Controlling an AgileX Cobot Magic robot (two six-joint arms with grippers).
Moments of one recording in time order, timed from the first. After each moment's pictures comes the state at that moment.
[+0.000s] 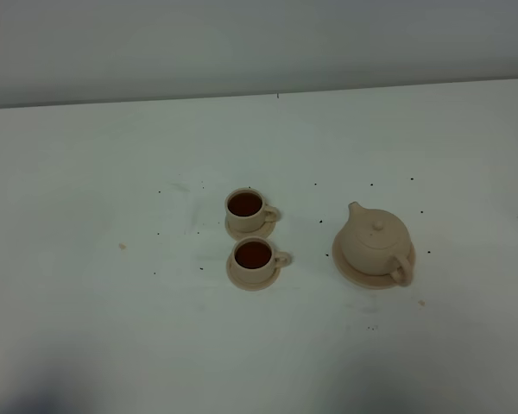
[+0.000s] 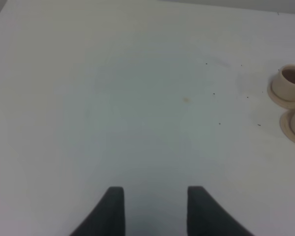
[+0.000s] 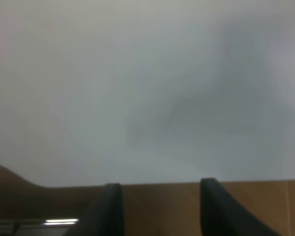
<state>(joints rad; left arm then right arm) 0.02 -0.01 -0.50 0.02 1.03 -0.08 0.13 0.50 -0.52 -0.02 1.14 -0.04</state>
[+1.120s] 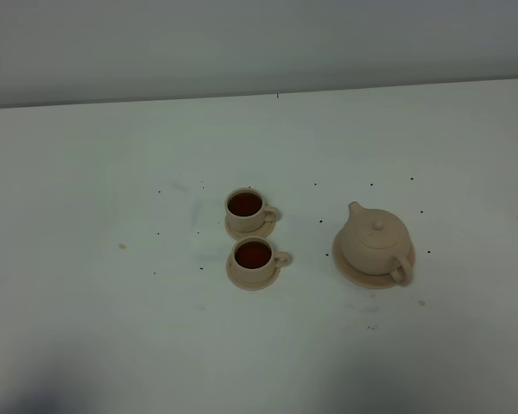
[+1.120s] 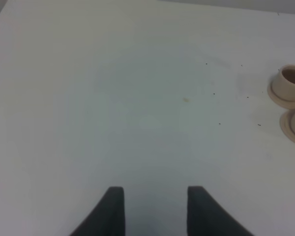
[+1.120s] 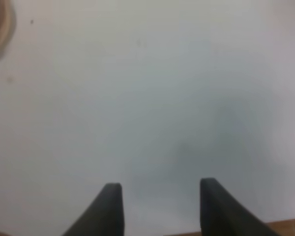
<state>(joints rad) 0.02 -0.01 -0.50 0.02 1.03 -0.08 0.01 0.27 -0.49 0.01 1.07 -0.06</state>
